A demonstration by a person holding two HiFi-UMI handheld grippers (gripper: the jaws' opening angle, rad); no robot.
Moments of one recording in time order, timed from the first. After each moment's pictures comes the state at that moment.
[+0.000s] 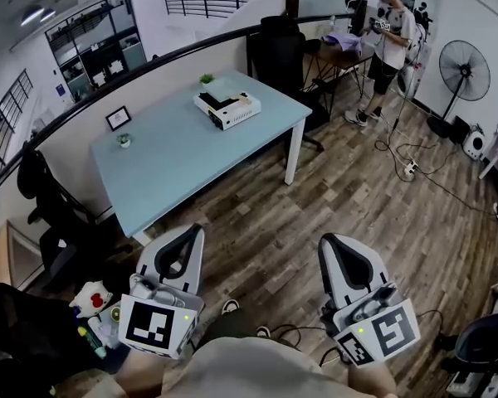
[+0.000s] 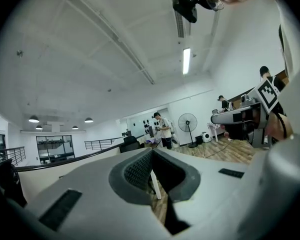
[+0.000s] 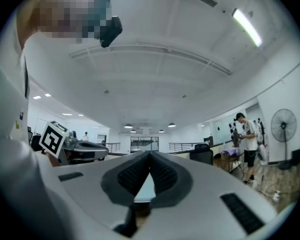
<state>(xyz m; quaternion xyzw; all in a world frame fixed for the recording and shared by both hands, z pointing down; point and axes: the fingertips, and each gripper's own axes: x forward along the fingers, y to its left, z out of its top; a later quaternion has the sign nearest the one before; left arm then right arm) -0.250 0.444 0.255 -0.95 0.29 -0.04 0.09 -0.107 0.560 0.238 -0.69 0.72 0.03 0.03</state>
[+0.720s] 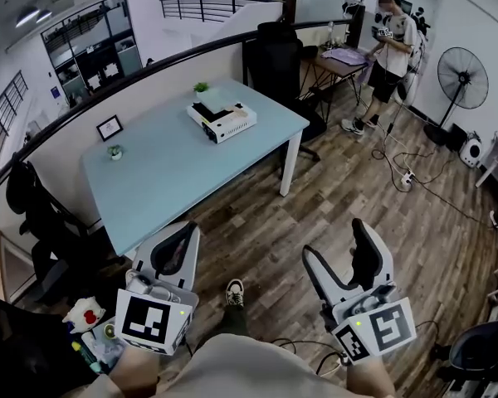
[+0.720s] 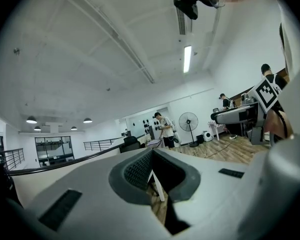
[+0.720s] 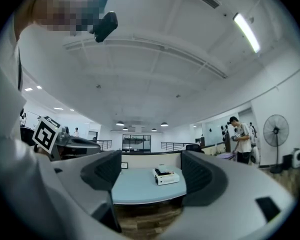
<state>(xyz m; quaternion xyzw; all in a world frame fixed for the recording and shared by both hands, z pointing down) -0.212 0.371 0.253 -0.95 0.29 -0.05 0.10 -0.051 0.495 0.241 -0.72 0.69 0.03 0.01</state>
